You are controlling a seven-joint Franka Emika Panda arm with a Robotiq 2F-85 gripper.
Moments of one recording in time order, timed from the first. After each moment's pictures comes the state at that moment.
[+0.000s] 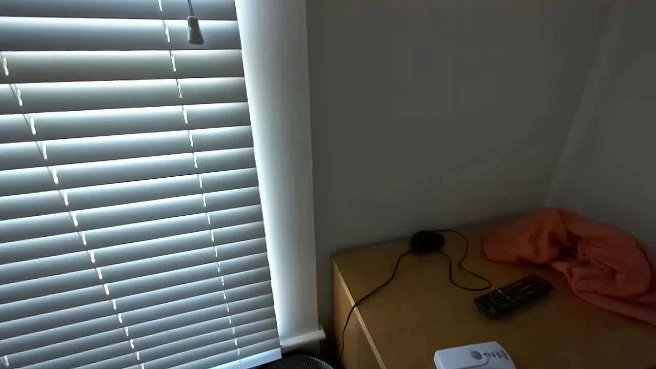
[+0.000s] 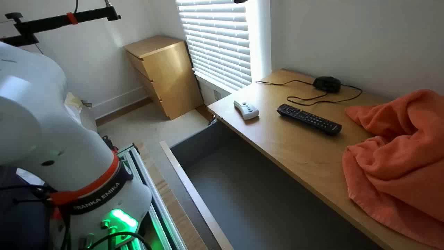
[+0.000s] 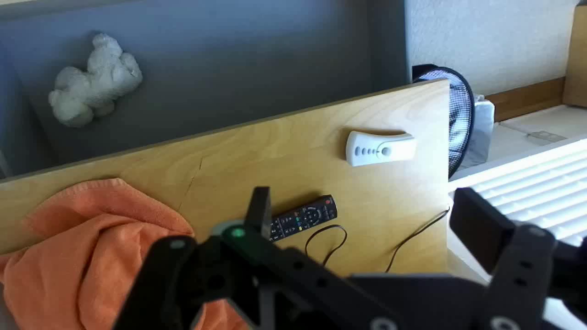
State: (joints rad) arm -0.11 -0.68 -0.30 -2.35 0.06 1.68 -0.15
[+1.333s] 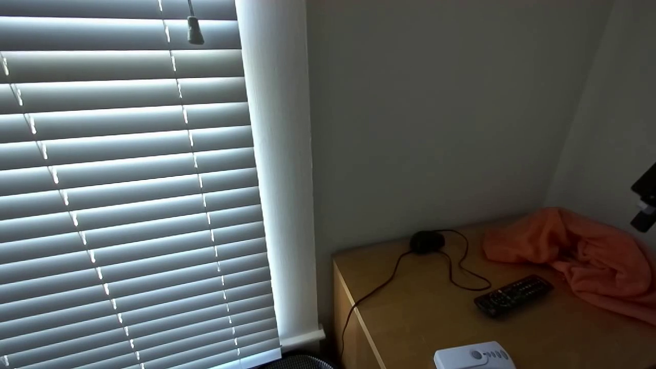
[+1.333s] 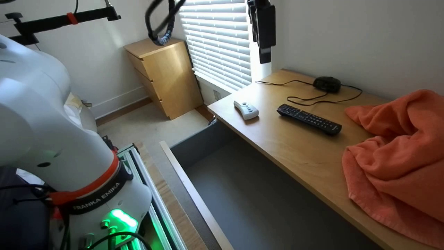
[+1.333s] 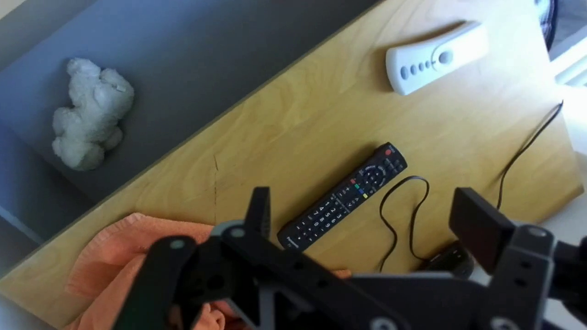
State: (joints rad) arm -0.18 -0.48 -0.14 -2.54 0.12 2.18 0.26
